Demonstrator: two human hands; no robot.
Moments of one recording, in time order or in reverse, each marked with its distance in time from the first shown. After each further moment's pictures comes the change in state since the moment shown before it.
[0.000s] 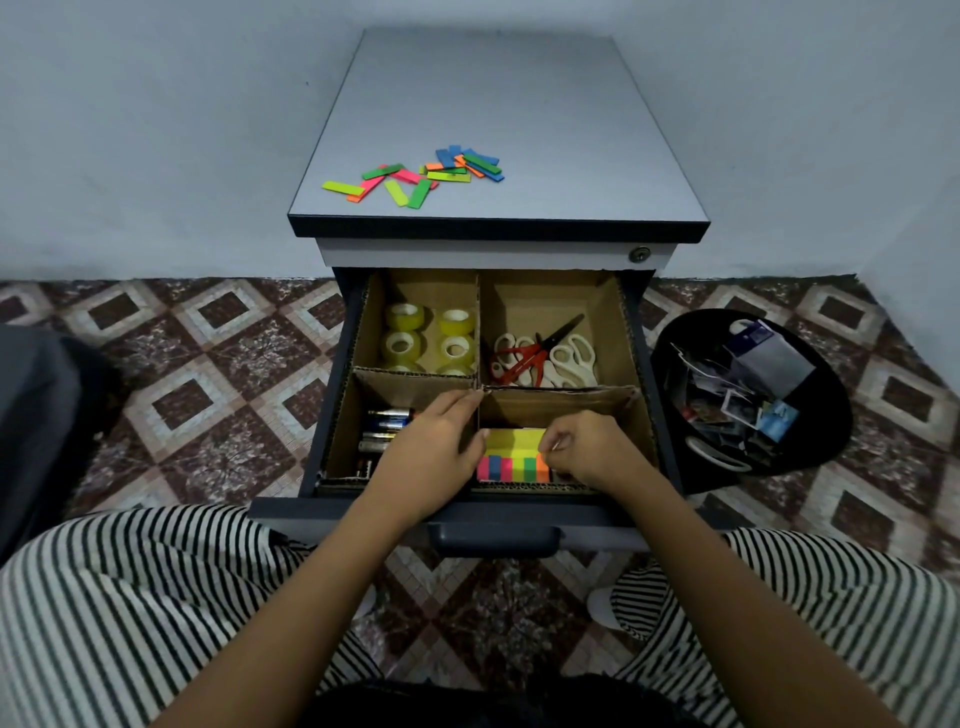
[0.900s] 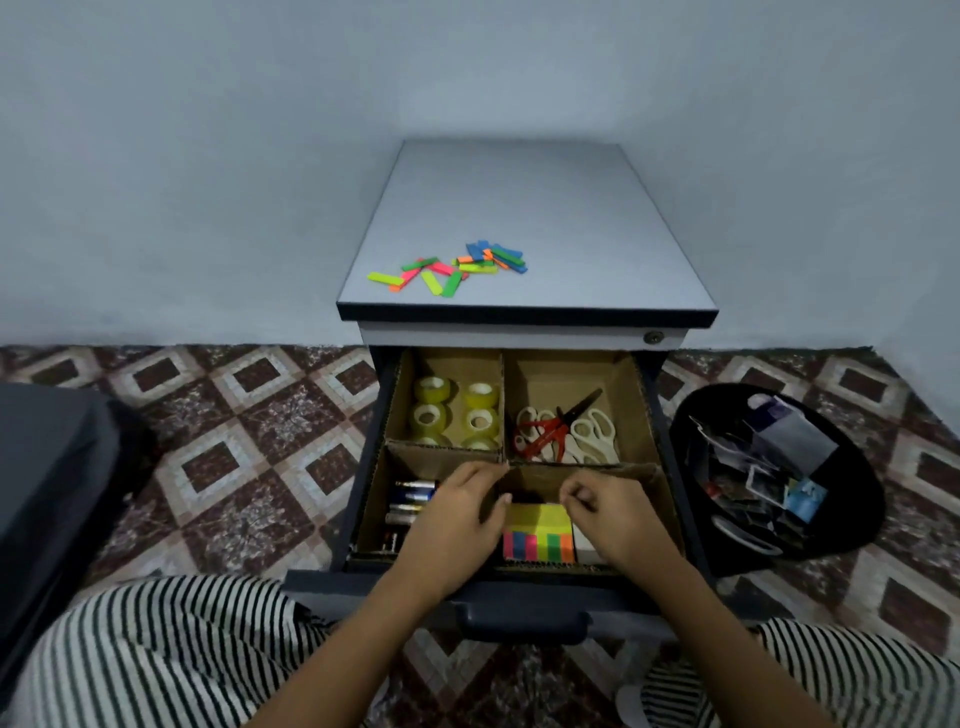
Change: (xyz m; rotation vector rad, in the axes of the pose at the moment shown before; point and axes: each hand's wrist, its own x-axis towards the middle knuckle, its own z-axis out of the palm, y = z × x) left_hand -0.005 -0.002 -0.002 -0.143 0.084 0.029; right_hand -0.016 -0.015 -0.003 -0.011 0.259 -0.223
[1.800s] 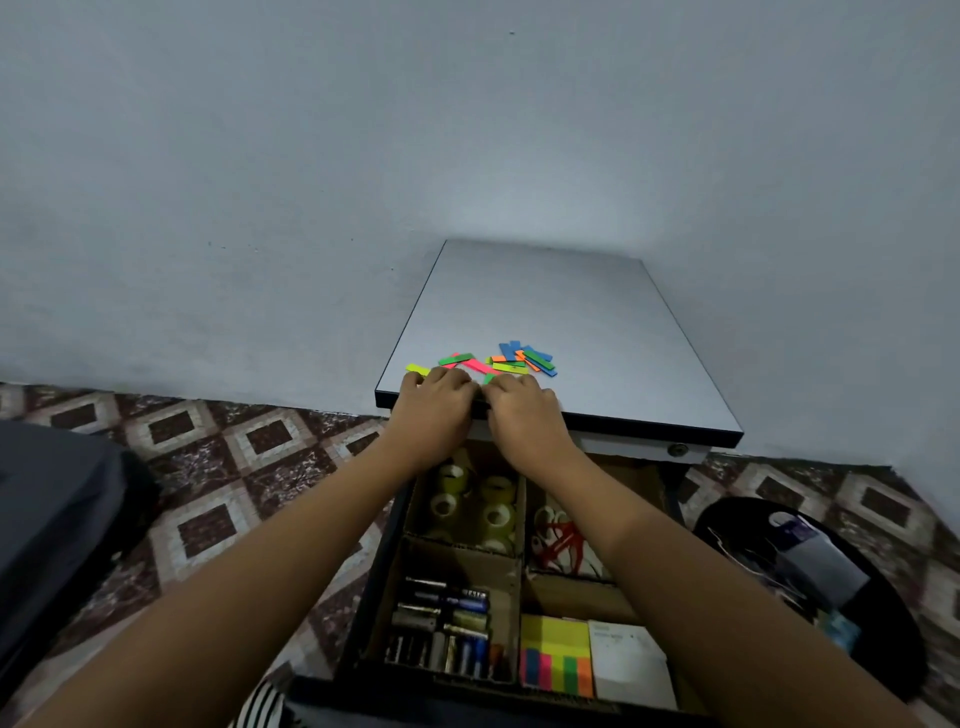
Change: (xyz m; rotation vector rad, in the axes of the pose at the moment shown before) left_hand 0.149 -0.032 -0.117 0.769 0.181 0.134; right_hand 0.155 -0.141 -0.026 -0.622 0.198 -0.418
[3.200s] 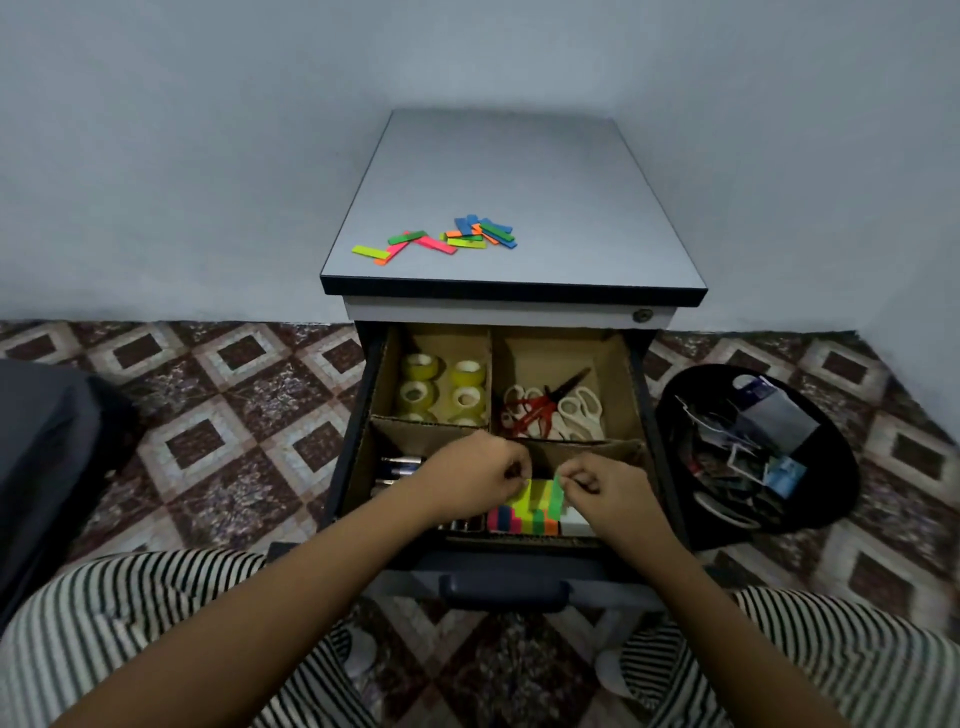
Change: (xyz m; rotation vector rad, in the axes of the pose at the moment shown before) left_hand -0.100 0.117 0.016 -0.558 -0.555 0.178; right_hand -0.209 0.042 0.042 0.664 -0.109 0.494
